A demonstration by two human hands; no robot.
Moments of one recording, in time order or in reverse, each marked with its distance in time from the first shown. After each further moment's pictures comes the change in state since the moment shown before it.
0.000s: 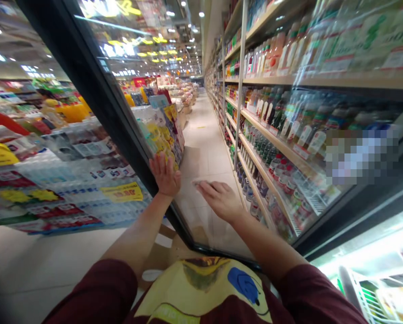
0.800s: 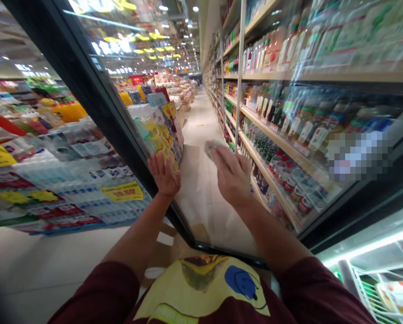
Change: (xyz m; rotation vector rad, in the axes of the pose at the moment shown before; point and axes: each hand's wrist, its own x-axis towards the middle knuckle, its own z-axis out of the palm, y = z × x) left_hand -0.002 0.003 -0.002 -0.014 -0.021 -0.017; right_hand 0.027 0.029 -0.025 -0.062 0.389 0.317
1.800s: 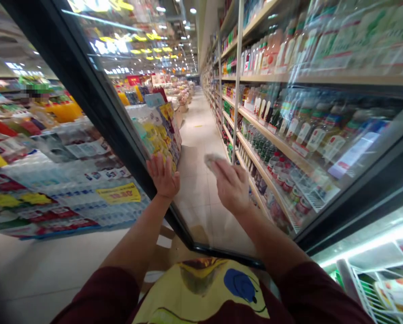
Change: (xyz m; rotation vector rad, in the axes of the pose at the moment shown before) left_hand 0.002 0.003 -0.001 0.032 0.086 0.094; right_hand -0.023 -0.006 0.000 -0.012 -0.084 -0.013
